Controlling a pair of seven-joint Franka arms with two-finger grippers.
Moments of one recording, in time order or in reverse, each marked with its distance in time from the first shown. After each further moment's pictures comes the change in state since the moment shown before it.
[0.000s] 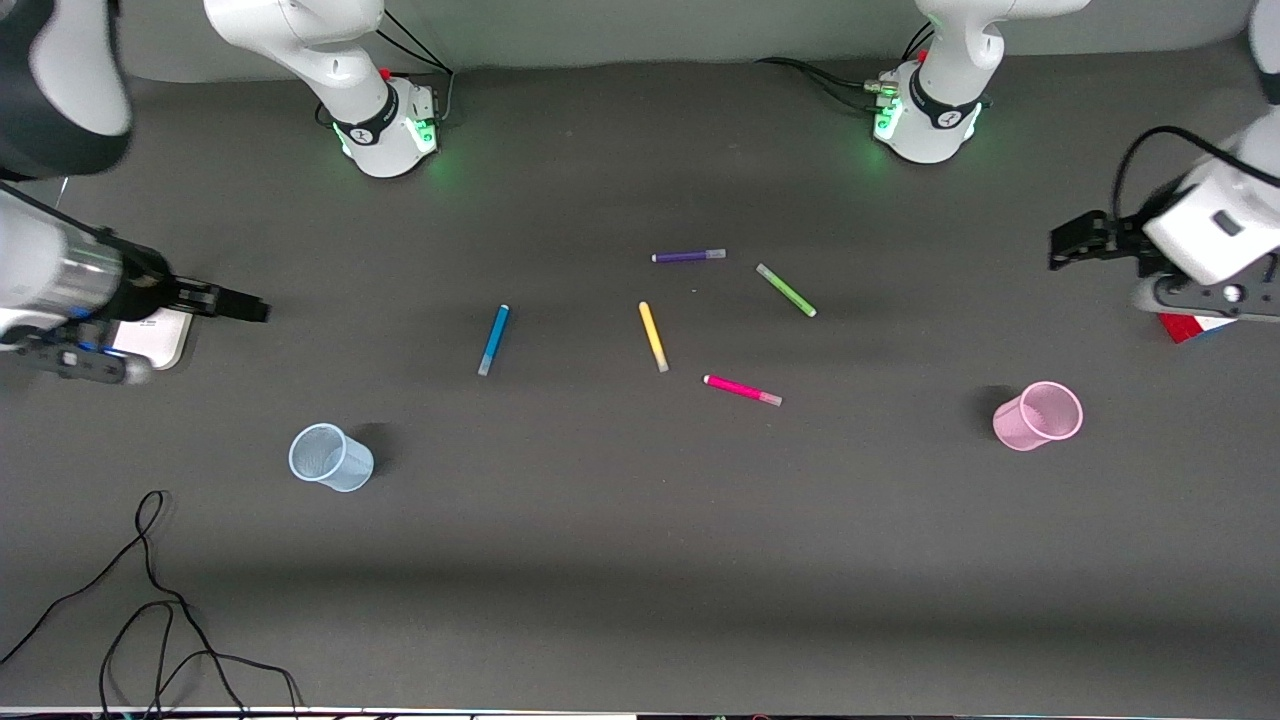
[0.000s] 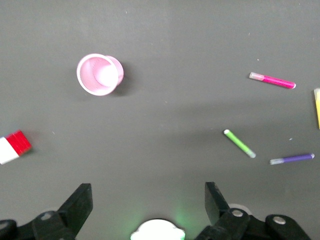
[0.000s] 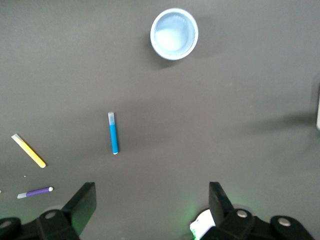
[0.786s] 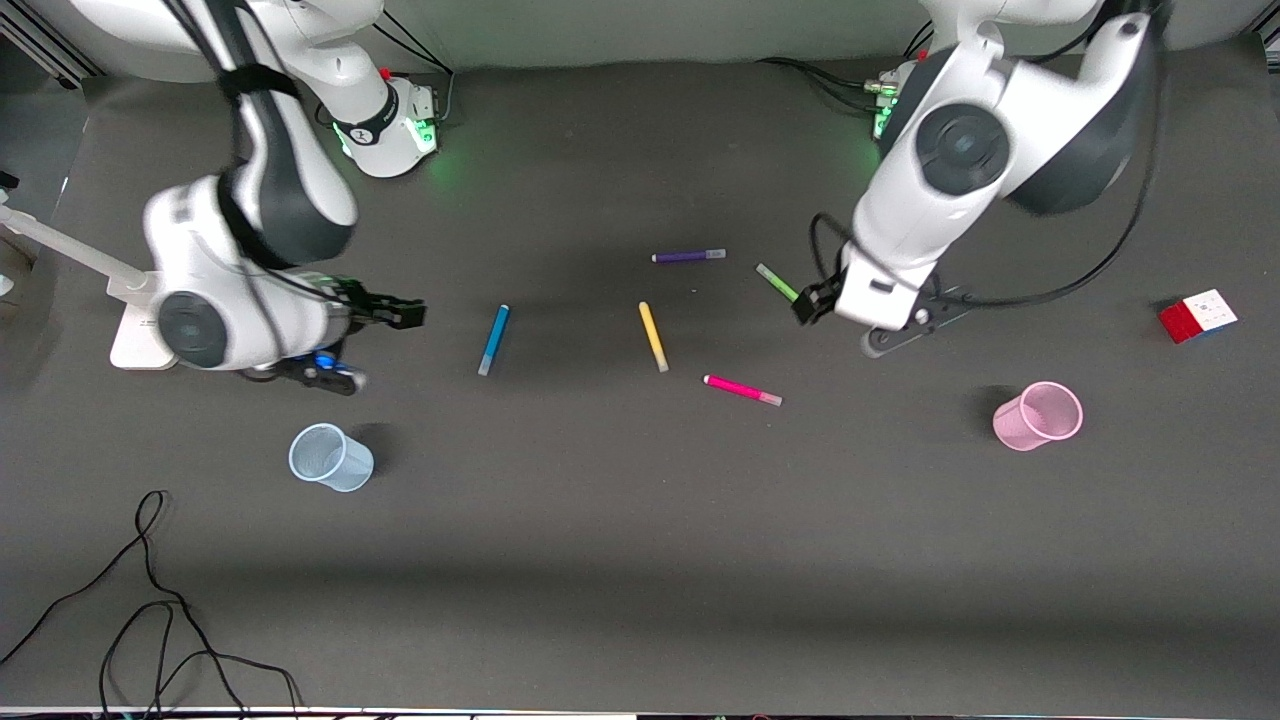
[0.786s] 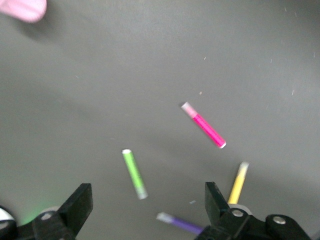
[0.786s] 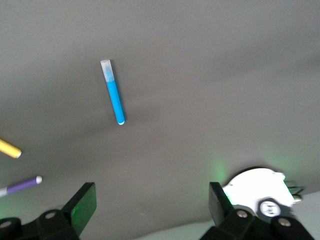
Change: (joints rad) left arm -0.219 0.172 -0.183 -0.134 -0.002 0.396 -1.000; right arm 0.188 0.083 0.006 -0.321 0.097 0.172 0.249
